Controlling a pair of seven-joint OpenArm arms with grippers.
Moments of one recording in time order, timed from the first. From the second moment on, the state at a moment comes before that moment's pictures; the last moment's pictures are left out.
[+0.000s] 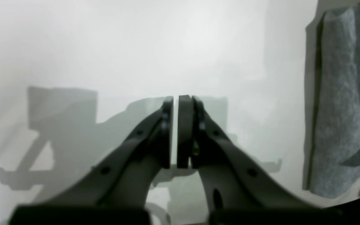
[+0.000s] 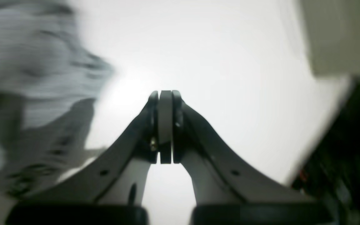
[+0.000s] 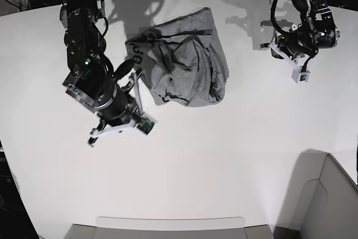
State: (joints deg) left arm 12.6 -12.7 -23.3 104.7 -29.7 -11.4 78.4; right arm 13.4 6.4 -12.7 118.8 4.9 44.9 -83.2
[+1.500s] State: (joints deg) left arm 10.1 -10.8 -23.5 104.8 -29.6 -11.4 78.4; right arm 10.7 19.4 -27.1 85.6 79.3 28.6 -82.2
